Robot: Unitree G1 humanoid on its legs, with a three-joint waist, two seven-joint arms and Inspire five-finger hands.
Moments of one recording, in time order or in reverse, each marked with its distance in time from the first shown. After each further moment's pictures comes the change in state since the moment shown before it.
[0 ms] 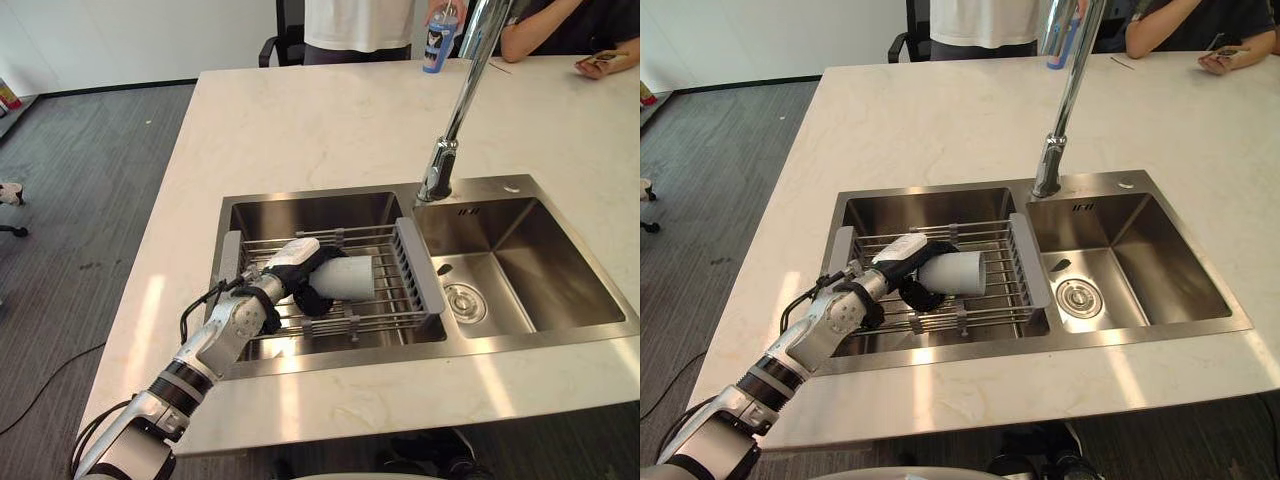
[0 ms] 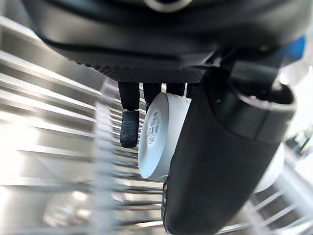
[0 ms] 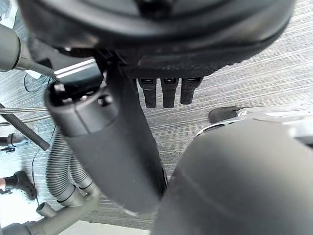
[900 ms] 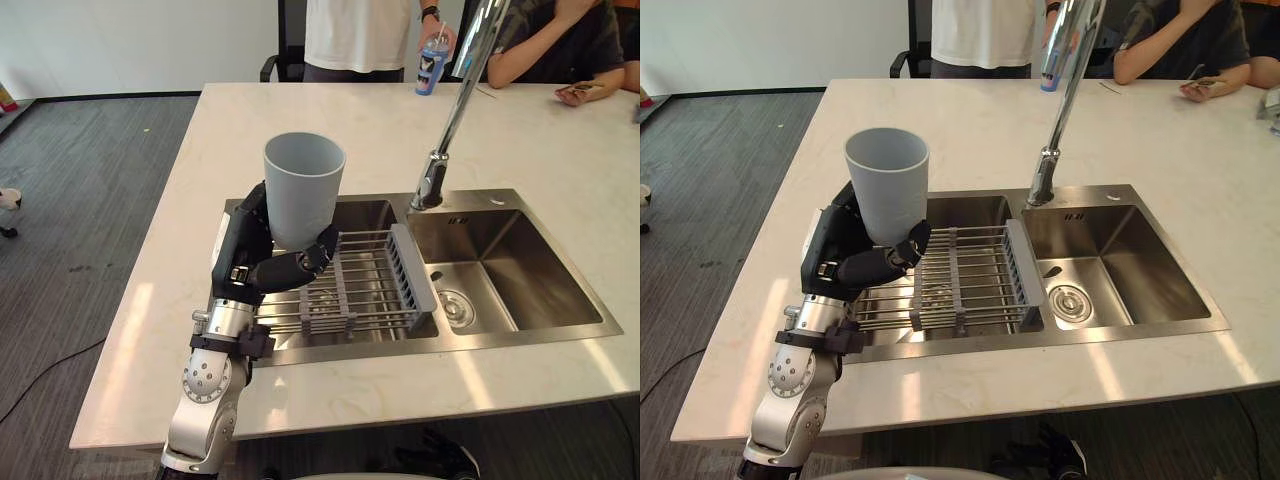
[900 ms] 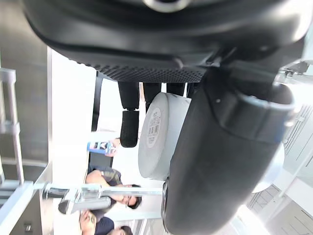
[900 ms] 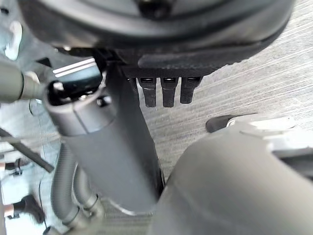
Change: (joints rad) left arm 0.447 -0.279 0.287 -0.549 -0.582 -0.129 0.145; right arm 0.049 0.026 -0.052 -0.008 0.022 -0.014 -0.032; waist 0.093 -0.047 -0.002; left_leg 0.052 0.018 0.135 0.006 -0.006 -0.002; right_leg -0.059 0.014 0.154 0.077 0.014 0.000
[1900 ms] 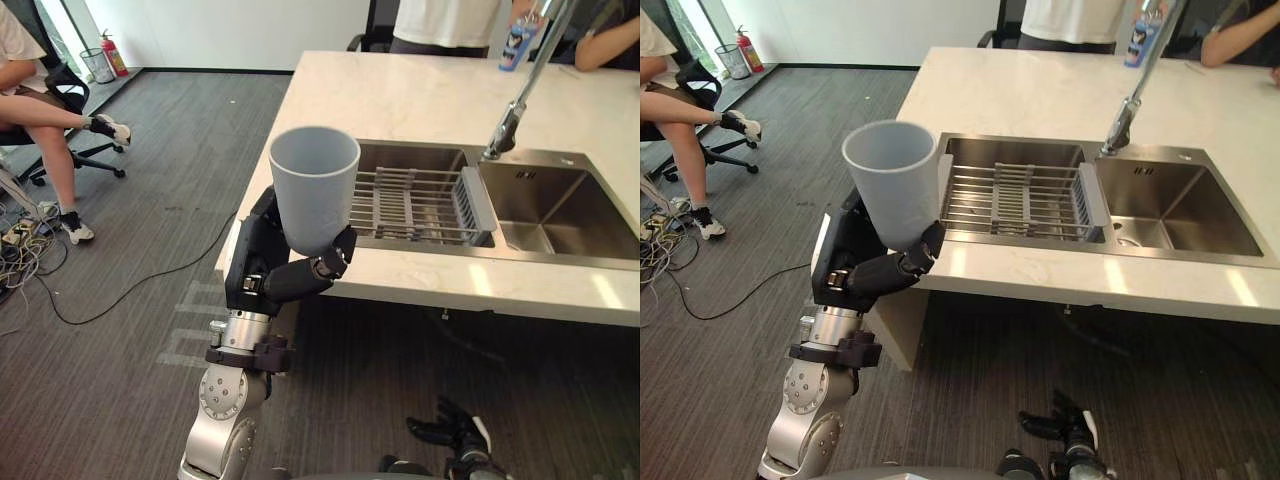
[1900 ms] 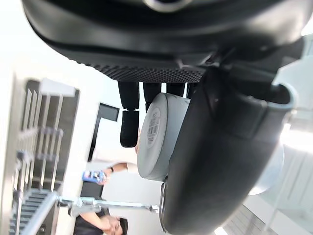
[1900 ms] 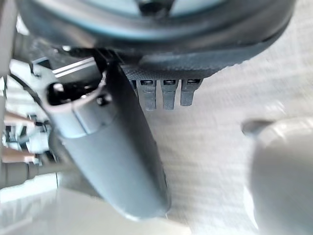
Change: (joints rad) left arm 0.047 -0.043 -0.105 -0.008 0.001 -0.039 0.064; right arm 0.019 0.003 0.028 -0.140 0.026 -0.024 -0.082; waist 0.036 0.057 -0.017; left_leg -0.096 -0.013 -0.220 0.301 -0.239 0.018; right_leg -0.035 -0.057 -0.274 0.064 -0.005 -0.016
